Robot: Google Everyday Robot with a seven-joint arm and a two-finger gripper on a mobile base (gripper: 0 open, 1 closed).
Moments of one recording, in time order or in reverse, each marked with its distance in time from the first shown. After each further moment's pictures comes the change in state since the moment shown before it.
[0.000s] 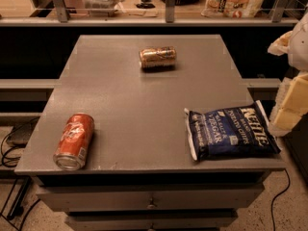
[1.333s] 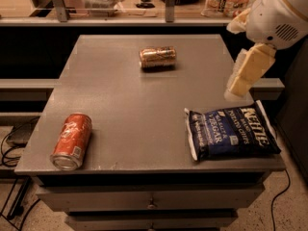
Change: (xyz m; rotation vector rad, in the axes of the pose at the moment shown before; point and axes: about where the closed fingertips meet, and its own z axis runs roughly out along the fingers) arm -0.080 -0.048 0.015 -0.007 -0.240 -0.078
